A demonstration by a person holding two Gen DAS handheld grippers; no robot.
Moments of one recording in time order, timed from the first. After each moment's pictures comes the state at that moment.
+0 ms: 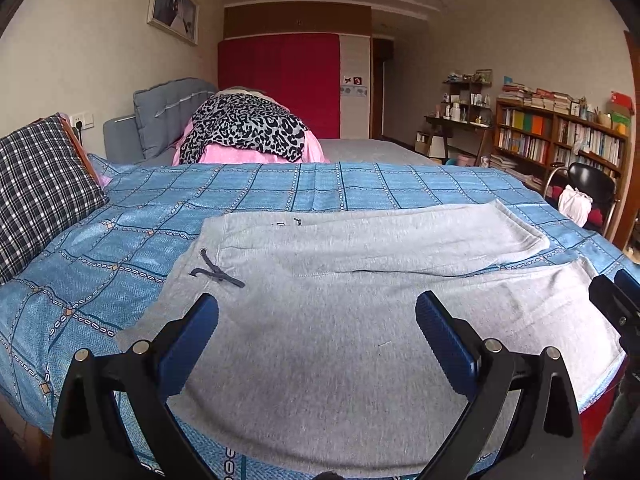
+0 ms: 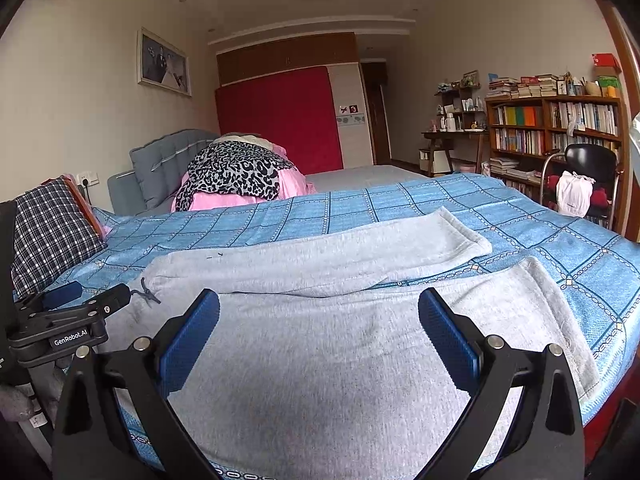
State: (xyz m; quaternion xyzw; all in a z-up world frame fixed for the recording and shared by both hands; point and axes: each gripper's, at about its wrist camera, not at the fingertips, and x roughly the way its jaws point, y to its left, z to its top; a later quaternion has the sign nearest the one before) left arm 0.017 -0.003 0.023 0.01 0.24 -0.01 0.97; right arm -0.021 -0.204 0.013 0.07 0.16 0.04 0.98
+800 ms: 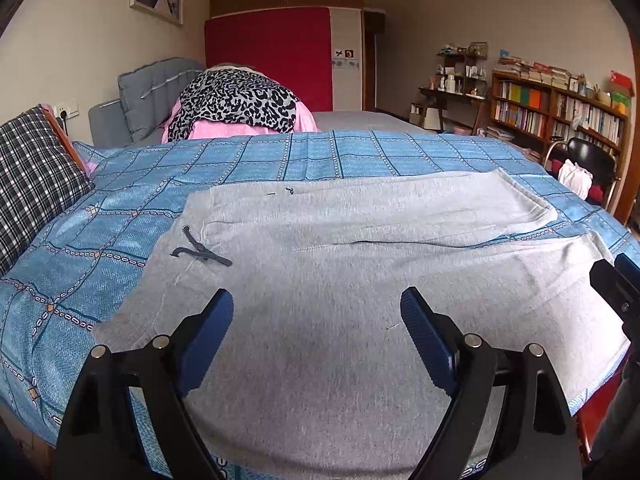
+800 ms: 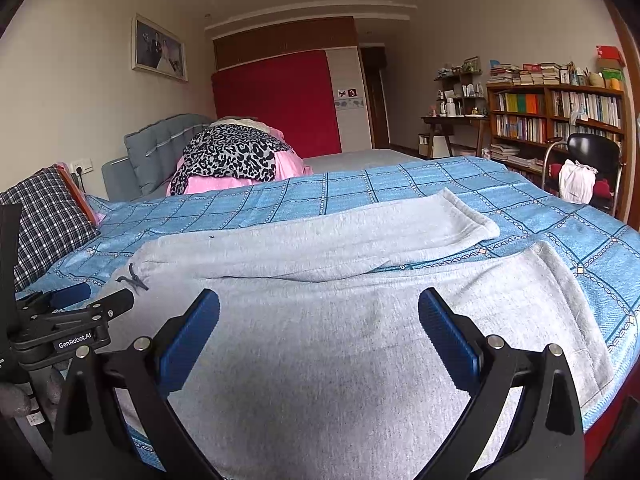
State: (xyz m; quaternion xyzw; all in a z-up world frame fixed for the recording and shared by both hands) left arm 0.045 0.002 -0.005 0.02 0.29 -0.02 0.96; right arm 0.008 -0.209 -0.009 0.07 0.19 0.04 0.98
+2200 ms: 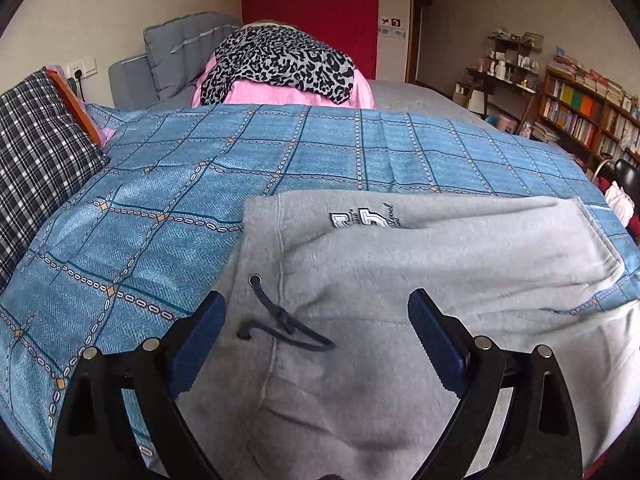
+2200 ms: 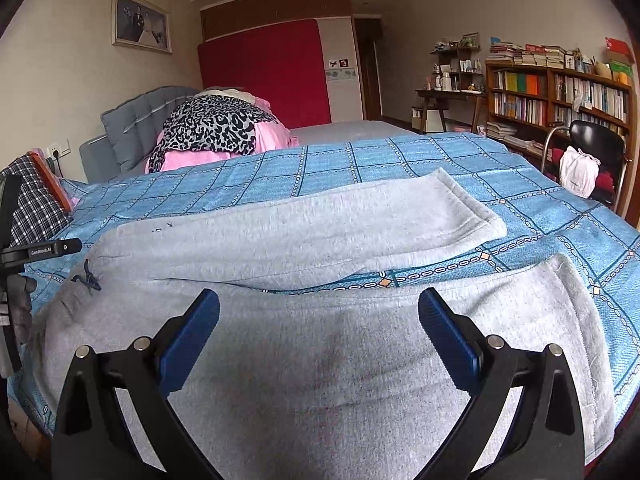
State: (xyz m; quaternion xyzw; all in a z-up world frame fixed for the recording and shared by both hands) left arm 0.194 0.114 0.003 -0.01 0.36 0.04 0.93; right arm 0.104 -0.246 -0.024 0.06 0.25 0.02 0.97
